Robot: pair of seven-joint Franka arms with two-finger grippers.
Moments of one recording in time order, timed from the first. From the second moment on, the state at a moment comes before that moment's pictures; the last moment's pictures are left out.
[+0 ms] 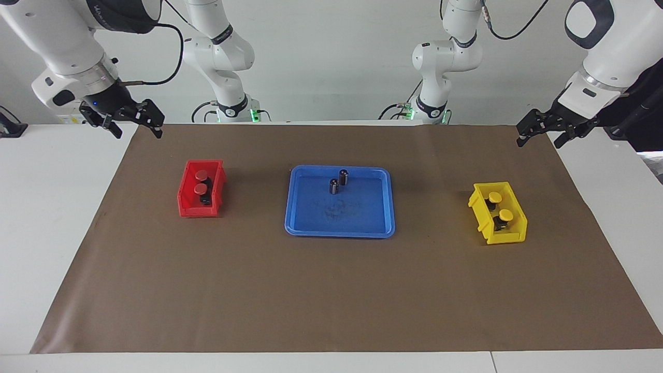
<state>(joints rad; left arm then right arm) -0.04 0.01 0.05 -1.57 -0.02 1.52 0.14 -0.10 -0.03 -0.02 -1.60 0.00 1.47 -0.09</state>
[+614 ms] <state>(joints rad) -0.04 0.01 0.05 -1.57 -0.02 1.52 0.14 -0.07 -0.04 -0.01 -1.68 0.00 1.60 -0.09</state>
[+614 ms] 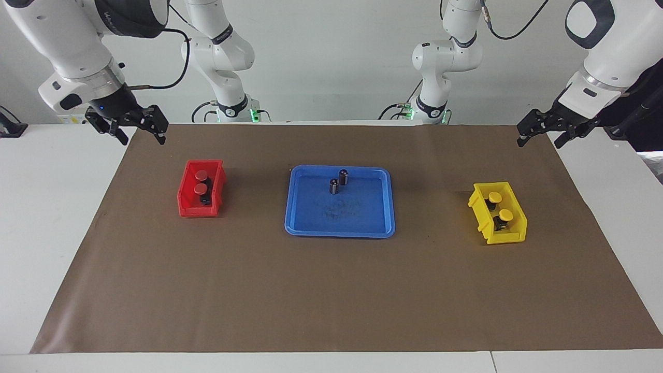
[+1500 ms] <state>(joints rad) -0.04 0.01 0.05 -1.57 -0.02 1.52 0.14 -0.03 -0.02 0.00 -2.15 0.00 2.09 -0.09</state>
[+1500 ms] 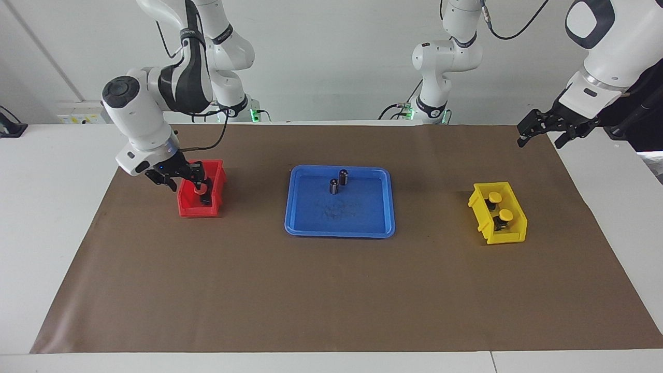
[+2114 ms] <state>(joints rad) -0.03 -0.04 0.05 -1.69 0.01 1.63 0.14 -0.03 -0.02 0.00 -2.27 0.02 2.21 -0.09</state>
